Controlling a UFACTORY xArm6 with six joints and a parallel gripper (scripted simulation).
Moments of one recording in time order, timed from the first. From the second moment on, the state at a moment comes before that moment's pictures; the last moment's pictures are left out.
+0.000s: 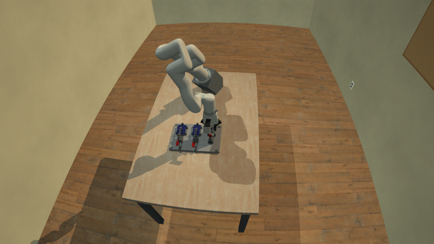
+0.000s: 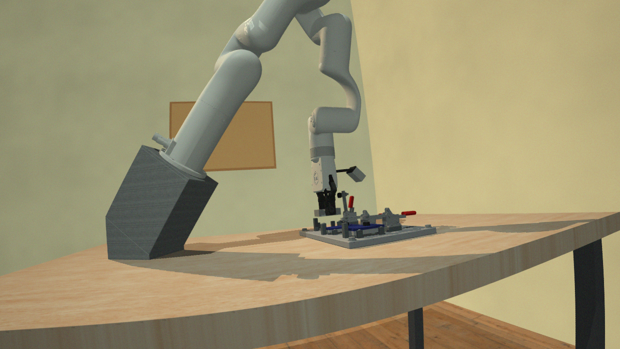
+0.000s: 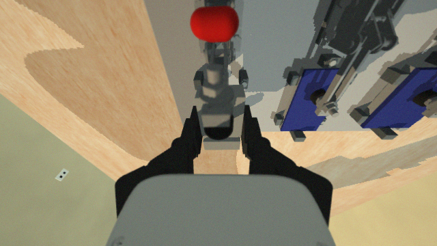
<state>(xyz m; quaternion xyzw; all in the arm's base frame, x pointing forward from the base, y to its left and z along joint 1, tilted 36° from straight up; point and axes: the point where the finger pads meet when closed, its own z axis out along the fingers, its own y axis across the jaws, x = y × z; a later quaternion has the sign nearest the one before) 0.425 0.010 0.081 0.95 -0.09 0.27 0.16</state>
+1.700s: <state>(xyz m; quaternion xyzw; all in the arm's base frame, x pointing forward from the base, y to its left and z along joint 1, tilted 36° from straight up) 0.403 0.022 0.104 0.95 -0.09 0.27 0.16</state>
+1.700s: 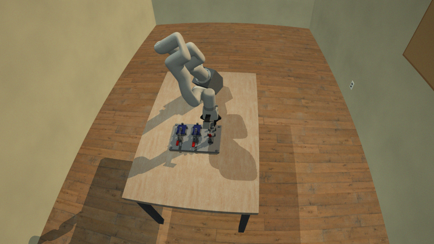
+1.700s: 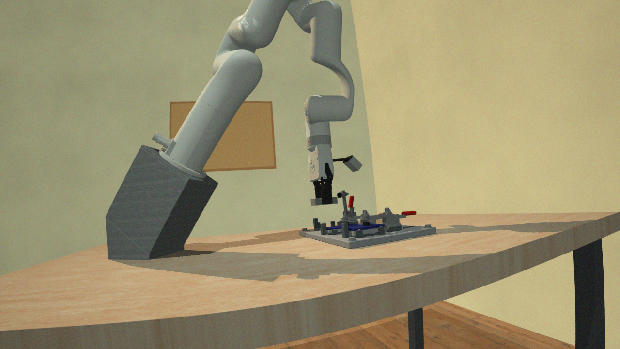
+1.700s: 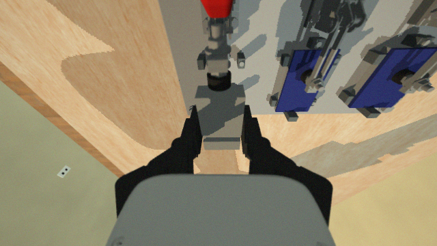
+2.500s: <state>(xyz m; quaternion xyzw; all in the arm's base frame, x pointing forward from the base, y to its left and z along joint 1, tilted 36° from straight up) 0.404 0.026 0.103 0.95 -0.09 0.27 0.16</state>
